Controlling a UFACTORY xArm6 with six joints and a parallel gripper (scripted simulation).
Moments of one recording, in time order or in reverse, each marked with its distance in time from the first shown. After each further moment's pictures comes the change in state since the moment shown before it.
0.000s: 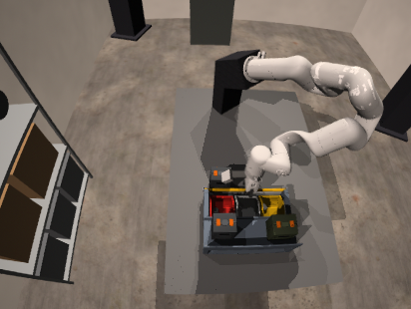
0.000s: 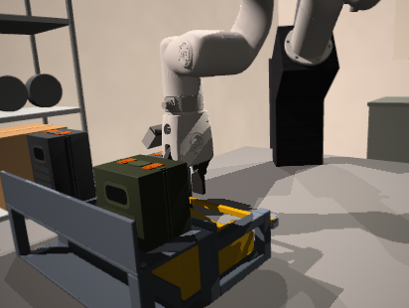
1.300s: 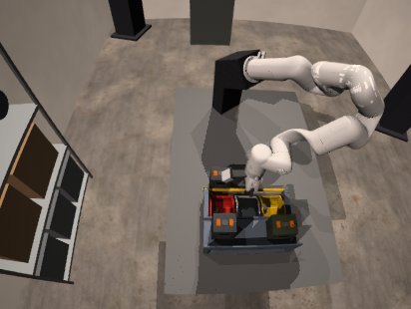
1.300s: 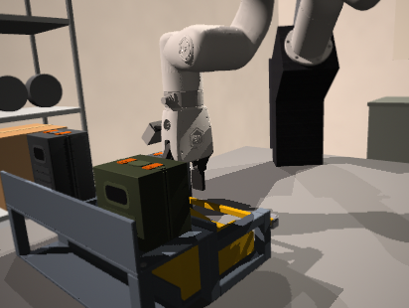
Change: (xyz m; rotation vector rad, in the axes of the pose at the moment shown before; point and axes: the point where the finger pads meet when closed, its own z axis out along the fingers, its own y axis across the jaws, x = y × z) arm 0.000 0.000 -0.008 0.000 0.000 0.000
